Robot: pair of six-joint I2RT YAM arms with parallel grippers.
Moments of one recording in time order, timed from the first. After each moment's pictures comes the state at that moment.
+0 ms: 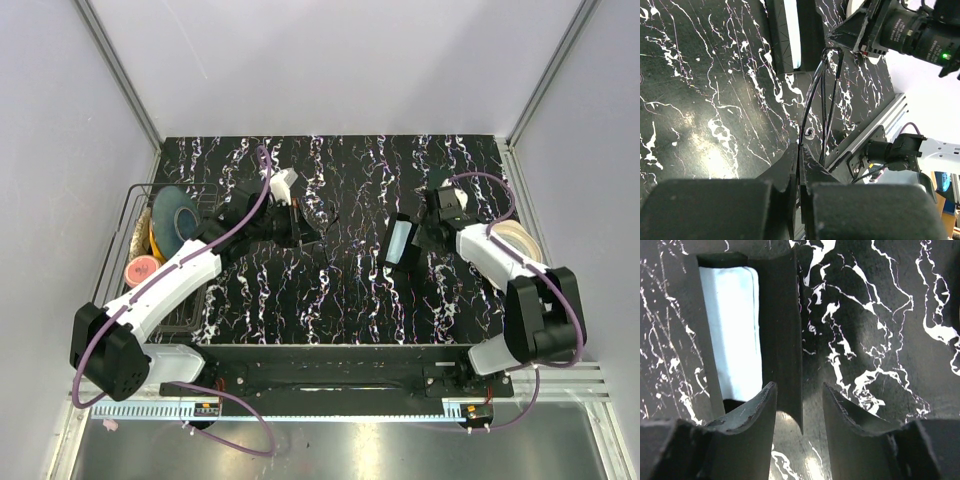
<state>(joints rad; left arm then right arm) -0.56 1.27 1.03 -0.31 0.40 -0.61 0.25 1.46 0.94 -0.46 0.20 0.57</state>
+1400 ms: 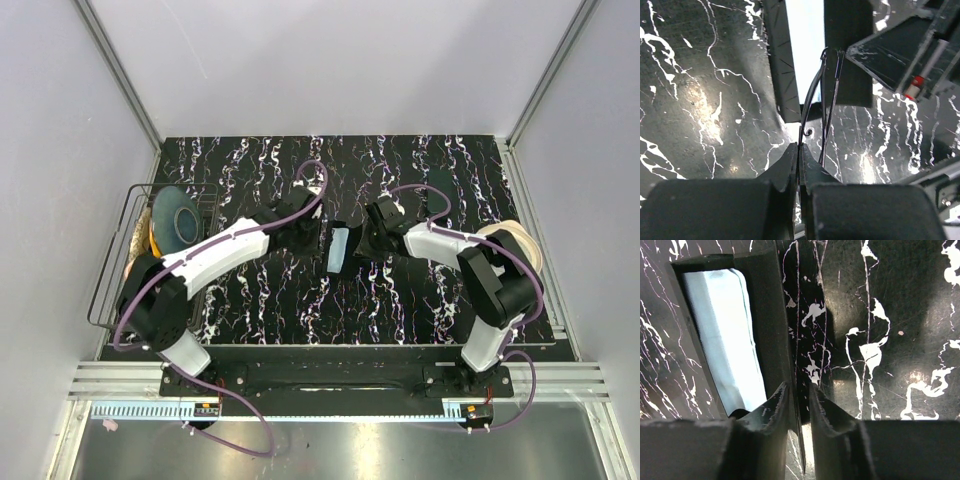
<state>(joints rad) -0.70 1.58 1.21 -0.59 0.02 -0.53 0.54 1.76 1.02 -0.22 -0.01 0.87</state>
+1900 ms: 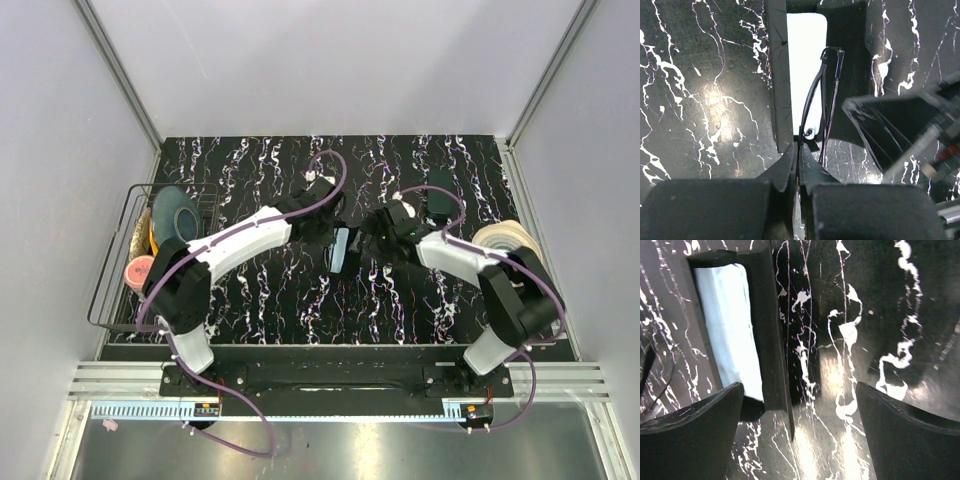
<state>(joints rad) -0.76 1.74 1.40 -0.66 -0.15 -0.60 0.54 1.67 0.95 -0.21 0.03 0.88</state>
